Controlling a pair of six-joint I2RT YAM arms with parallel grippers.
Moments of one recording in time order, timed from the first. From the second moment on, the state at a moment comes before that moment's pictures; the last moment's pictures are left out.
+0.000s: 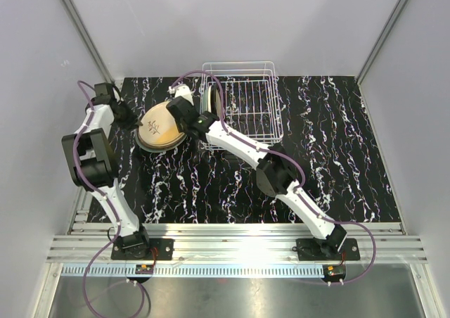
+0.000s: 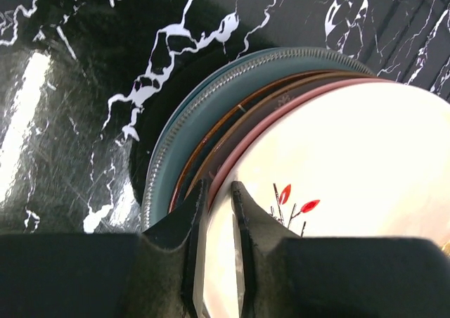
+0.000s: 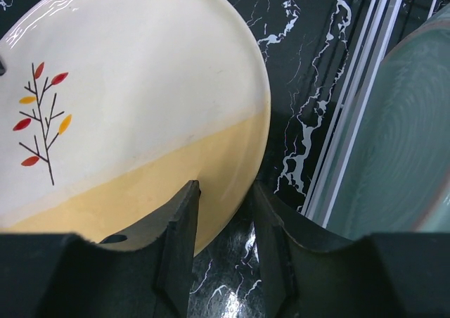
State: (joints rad) left arm 0.26 1.97 1.51 -0.55 0.27 -0.42; right arm 0.93 2.57 2.50 -0.57 0.45 0.32
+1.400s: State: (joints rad) left arm 0.23 1.85 1.40 -0.60 0.21 -0.41; right arm 0.95 2.54 2.48 -0.62 0.55 0.56
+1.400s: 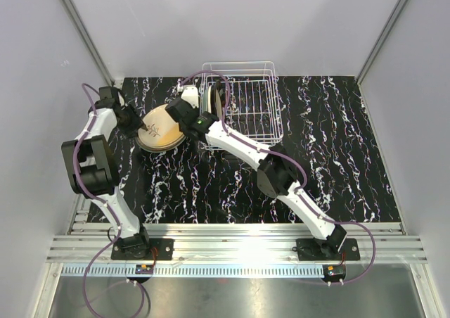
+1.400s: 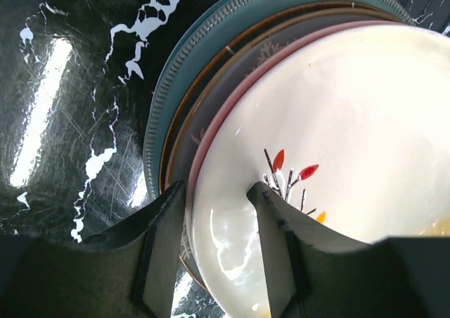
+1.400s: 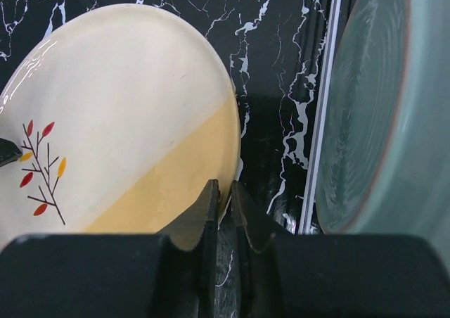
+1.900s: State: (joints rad) left arm 0.22 1.77 1.40 -0.66 0.21 -0.40; right arm 0.96 2.45 2.40 -0.63 0.53 0.60
